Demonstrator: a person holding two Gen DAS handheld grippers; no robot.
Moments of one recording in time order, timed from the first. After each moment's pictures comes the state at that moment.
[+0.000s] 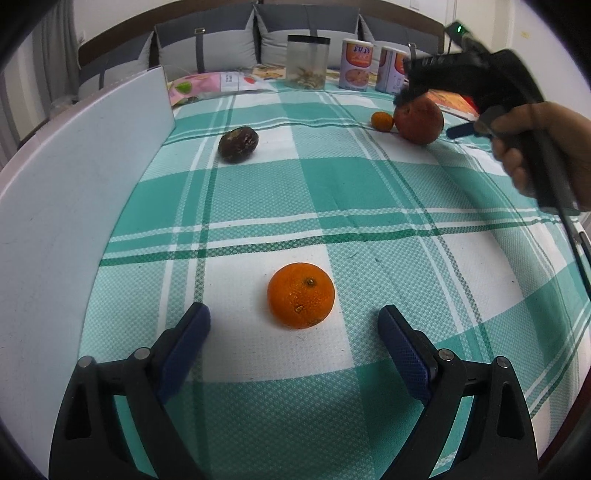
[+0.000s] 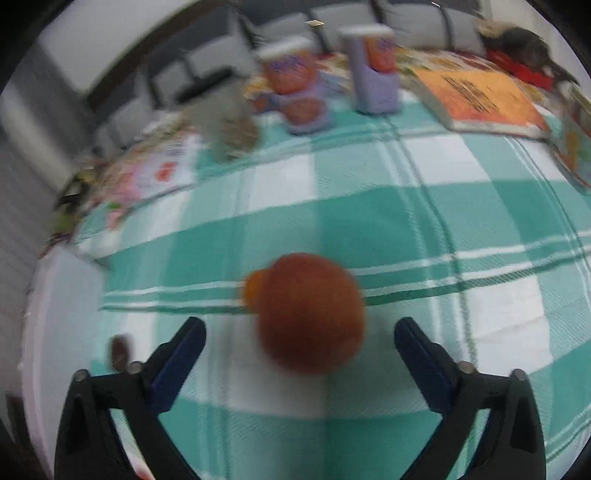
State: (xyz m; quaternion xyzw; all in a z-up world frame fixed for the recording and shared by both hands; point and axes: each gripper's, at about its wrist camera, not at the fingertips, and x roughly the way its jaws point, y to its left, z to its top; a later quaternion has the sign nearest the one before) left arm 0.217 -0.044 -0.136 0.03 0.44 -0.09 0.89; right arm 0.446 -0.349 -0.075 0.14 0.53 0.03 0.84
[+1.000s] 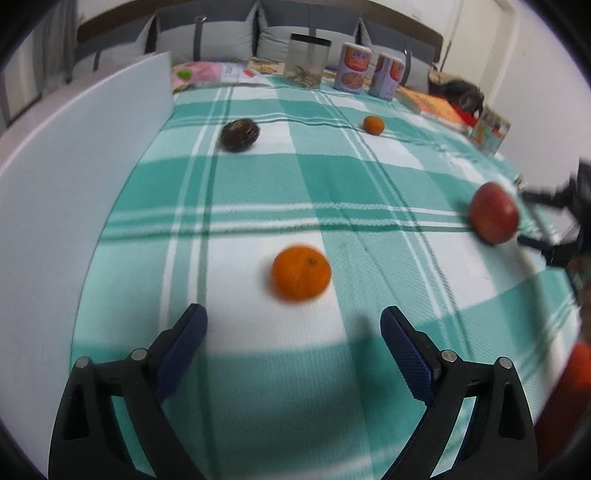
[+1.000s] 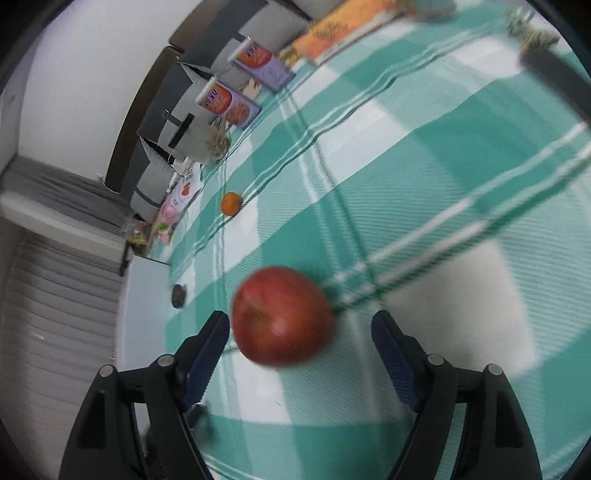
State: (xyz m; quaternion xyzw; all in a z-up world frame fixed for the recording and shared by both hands) left arm 0.199 -0.020 -0.128 -0.03 0.45 -0.13 0.88; right arm 0.251 -0.462 -0.081 0.36 0.49 0.07 0.79
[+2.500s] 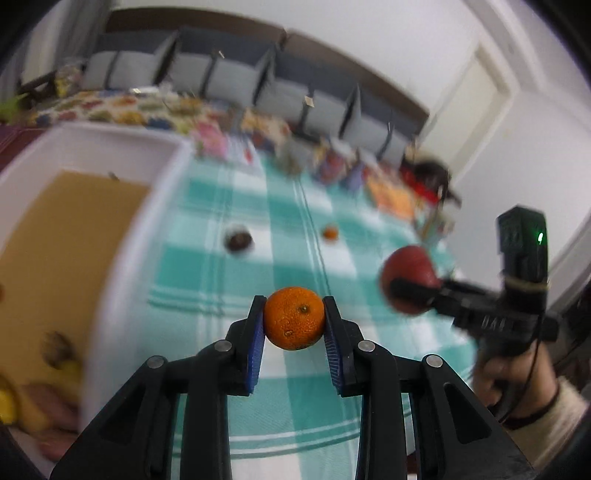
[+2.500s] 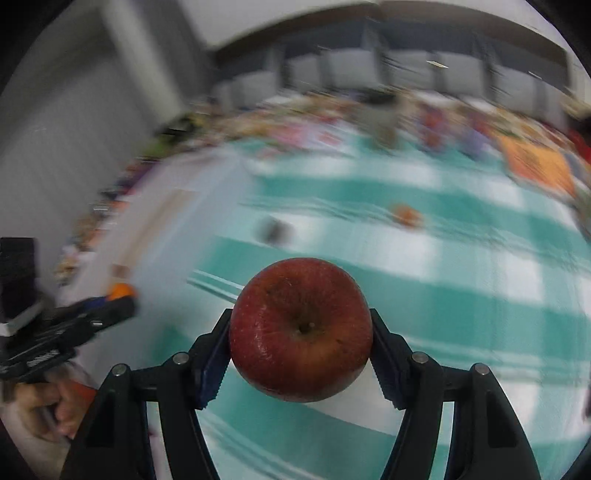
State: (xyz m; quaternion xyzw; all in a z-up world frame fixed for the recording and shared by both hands) left arm 0.181 0.061 0.026 -0.16 0.37 -0.17 0.90; right arm 0.261 -0.261 0.052 0.05 0.46 0.27 0.85
